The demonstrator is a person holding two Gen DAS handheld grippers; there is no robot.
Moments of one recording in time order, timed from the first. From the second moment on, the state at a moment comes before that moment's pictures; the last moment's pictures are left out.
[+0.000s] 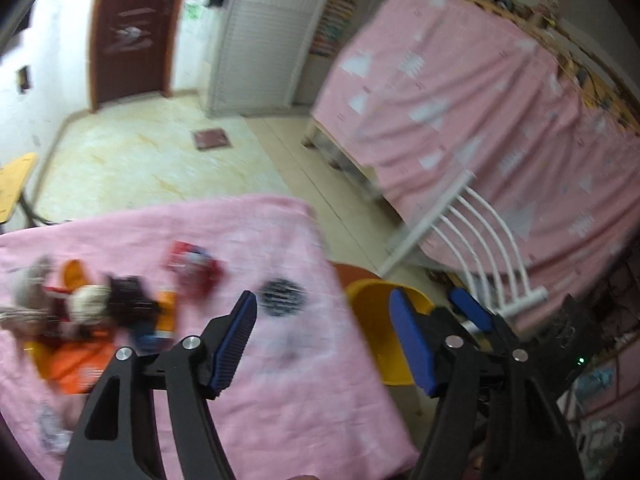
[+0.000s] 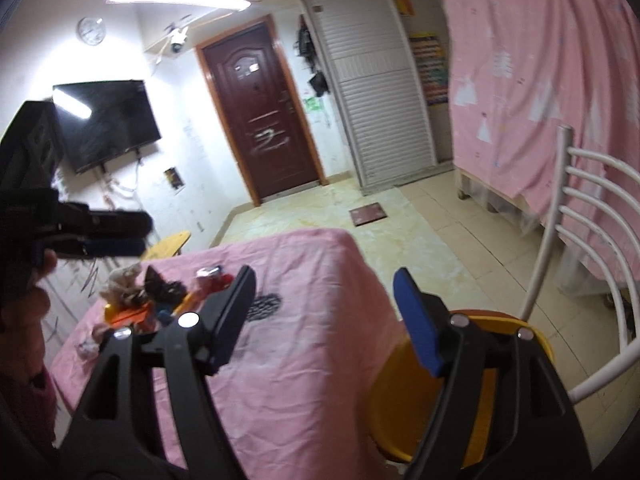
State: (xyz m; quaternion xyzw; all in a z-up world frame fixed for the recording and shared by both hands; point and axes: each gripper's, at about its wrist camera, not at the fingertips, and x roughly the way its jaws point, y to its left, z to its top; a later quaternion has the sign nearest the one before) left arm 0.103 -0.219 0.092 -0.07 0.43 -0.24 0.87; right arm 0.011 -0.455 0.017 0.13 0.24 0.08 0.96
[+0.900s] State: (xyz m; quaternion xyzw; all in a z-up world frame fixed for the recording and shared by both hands) left arm 0.058 0.008 0.017 -0.07 0.45 -0.11 0.88; right arm 0.019 -0.298 0.007 0.04 0.29 0.22 0.93
